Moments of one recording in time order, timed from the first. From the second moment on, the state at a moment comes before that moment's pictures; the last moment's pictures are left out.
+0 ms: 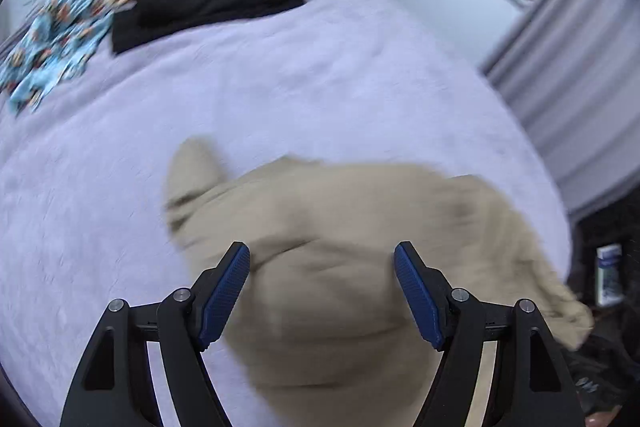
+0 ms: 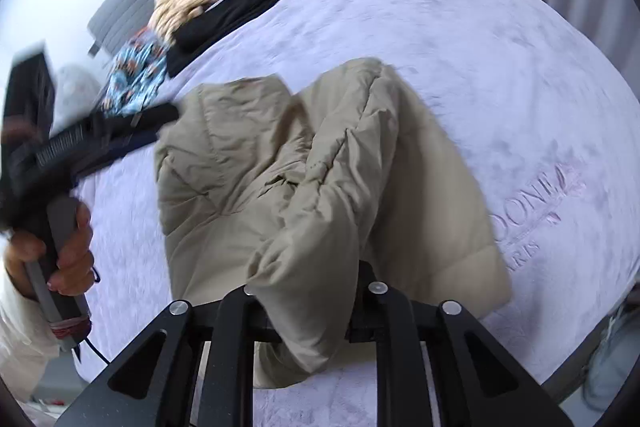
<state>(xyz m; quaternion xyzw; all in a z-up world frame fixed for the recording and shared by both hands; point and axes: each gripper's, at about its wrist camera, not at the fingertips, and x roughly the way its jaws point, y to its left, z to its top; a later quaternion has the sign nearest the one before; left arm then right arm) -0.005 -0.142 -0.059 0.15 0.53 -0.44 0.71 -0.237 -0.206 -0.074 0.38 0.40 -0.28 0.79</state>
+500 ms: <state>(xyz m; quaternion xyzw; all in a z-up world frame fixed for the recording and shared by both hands) -0.080 -0.244 -0.117 0.23 0.49 -0.43 0.72 -0.324 -0.268 -0.160 0.45 0.38 -0.33 0.73</state>
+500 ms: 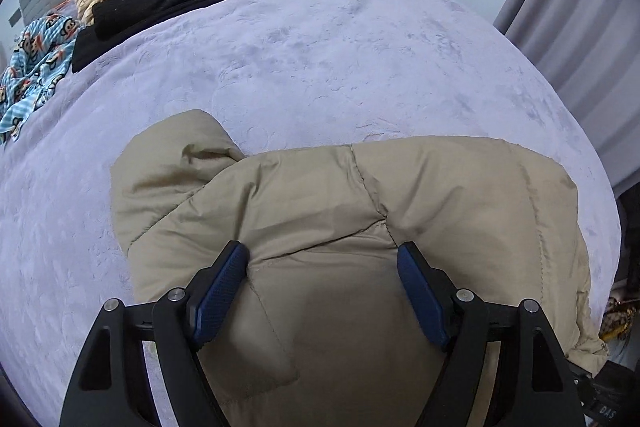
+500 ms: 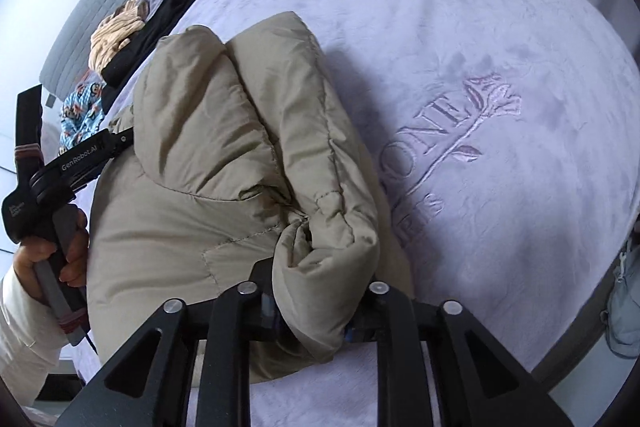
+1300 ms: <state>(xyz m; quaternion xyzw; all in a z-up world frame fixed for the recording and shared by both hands) -0.086 -0.227 -0.106 0.22 0.50 -0.38 0.75 -0.202 -0.369 -0.178 0.45 0.44 -0.22 0.74</state>
